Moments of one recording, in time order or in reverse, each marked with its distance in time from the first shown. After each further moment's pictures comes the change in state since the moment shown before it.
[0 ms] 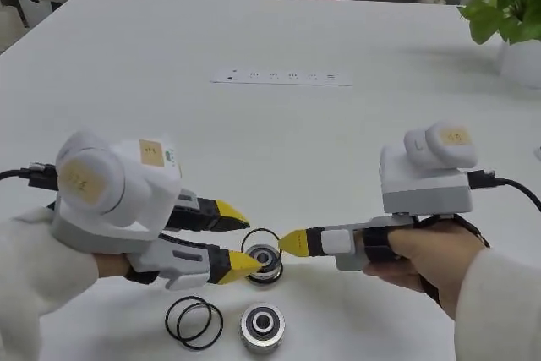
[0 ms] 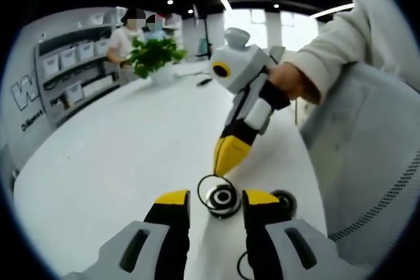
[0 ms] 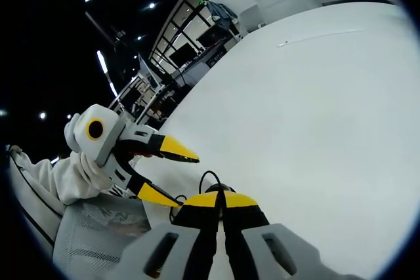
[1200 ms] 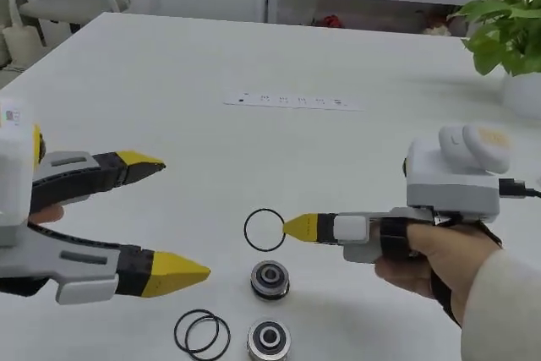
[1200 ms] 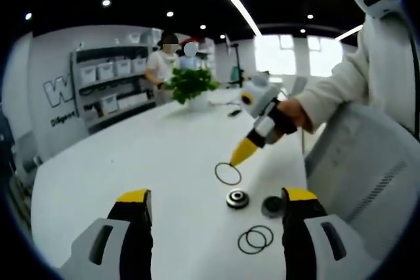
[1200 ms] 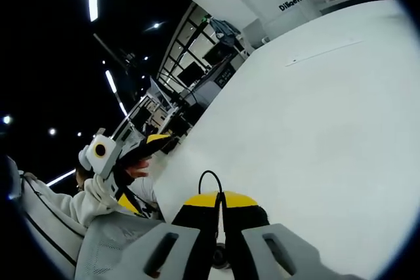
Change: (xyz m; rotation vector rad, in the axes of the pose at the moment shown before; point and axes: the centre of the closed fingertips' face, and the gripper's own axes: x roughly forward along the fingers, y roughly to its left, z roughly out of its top) left arm -0.097 0.006 0.016 -0.075 -0.164 0.198; right arm -0.011 0.035 0.031 0.051 -0.110 0.078
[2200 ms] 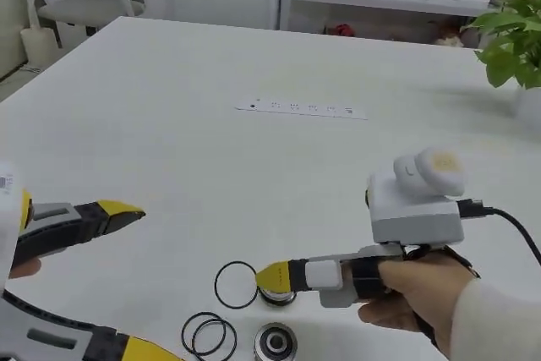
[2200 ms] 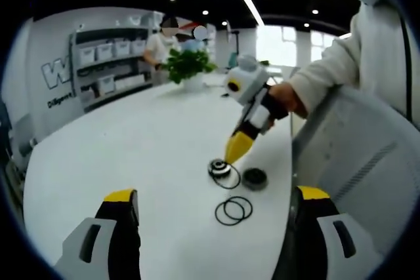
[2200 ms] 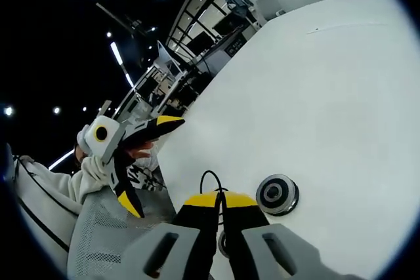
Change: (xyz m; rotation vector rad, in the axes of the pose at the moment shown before) left arm -0.012 -0.026 -0.040 -0.056 0.099 -0.028; right arm 0.029 0.014 -0.054 -0.046 0.215 0.047
